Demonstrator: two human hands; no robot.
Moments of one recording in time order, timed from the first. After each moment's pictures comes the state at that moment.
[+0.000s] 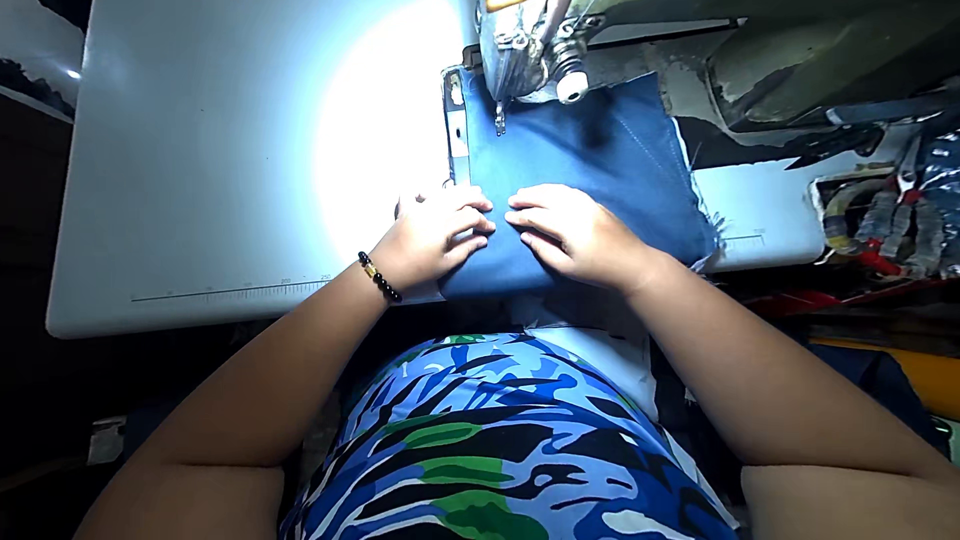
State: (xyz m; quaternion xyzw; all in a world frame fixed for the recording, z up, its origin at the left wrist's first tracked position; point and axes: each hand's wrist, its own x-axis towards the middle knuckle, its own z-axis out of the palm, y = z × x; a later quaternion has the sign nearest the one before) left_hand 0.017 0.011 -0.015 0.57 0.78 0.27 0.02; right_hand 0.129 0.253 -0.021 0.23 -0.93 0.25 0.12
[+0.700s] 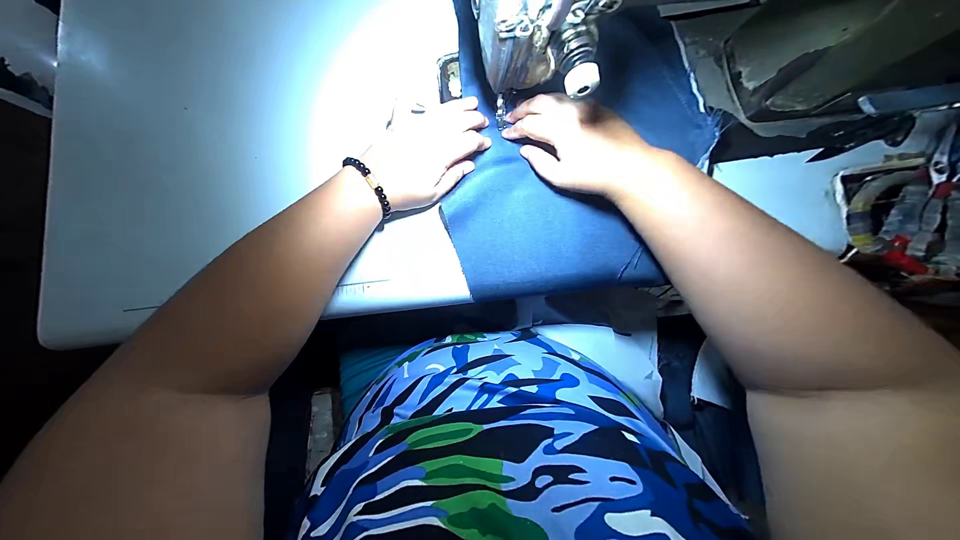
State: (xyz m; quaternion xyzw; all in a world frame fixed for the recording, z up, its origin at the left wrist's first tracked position) left_hand -0.075 0.044 0.005 0.65 0.75 0.11 0.03; right_hand 0.041 0.286 -0.001 0.22 -0.96 0.18 0.09
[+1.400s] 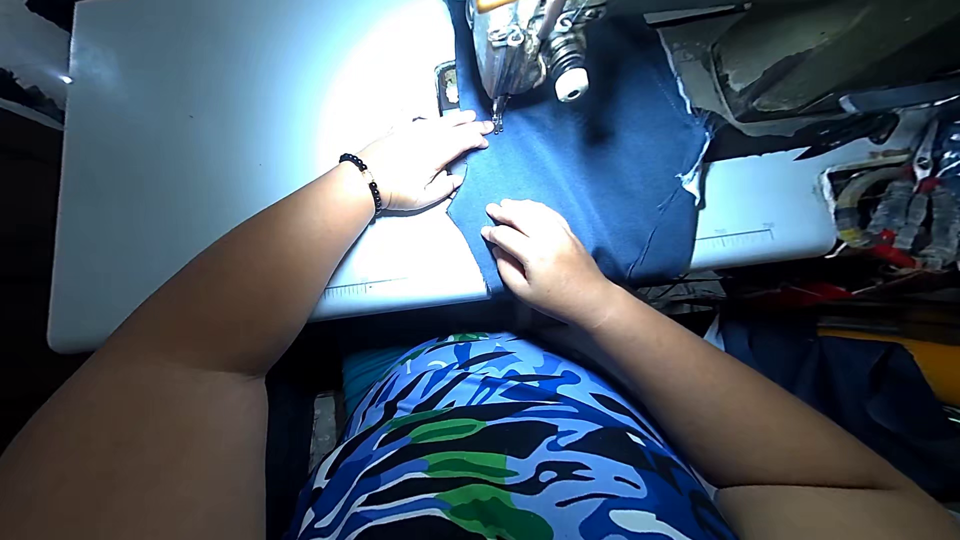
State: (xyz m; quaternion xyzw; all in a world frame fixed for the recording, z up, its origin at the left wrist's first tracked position) left_hand -0.085 0.042 0.009 0.66 0.74 0.07 0.09; right_hand 0.142 0.192 -0.025 0.11 -0.95 0.24 0.15
